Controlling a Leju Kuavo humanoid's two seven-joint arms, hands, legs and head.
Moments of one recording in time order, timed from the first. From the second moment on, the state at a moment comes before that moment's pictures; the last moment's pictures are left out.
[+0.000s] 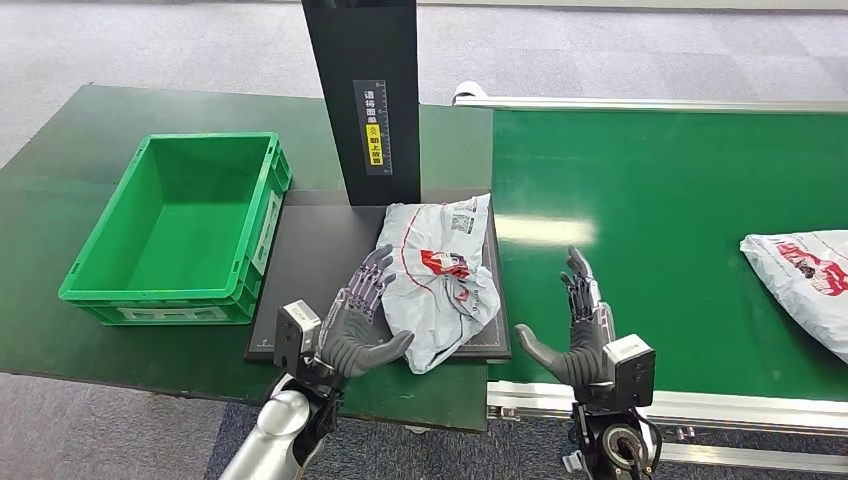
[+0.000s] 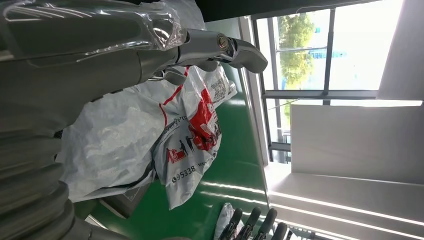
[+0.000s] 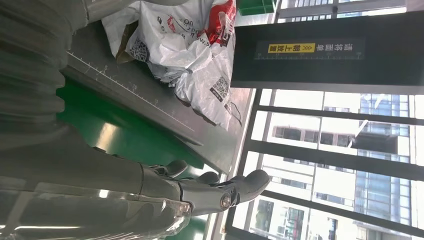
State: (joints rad) left arm -0.26 -0.21 -0.41 -1.10 0.01 -0.22 -0.51; right arm -0.05 0.06 0.13 -1.41 0.08 -0.03 -0.52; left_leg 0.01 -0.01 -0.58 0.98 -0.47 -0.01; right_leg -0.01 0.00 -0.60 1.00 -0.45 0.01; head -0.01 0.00
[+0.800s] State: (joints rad) left arm -0.56 -0.29 -0.54 -0.76 -1.01 0.40 -0.07; right arm -0.05 0.13 0.06 -1.35 0.41 -0.11 -0.21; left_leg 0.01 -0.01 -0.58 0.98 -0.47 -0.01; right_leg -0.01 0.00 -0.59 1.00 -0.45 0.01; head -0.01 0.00
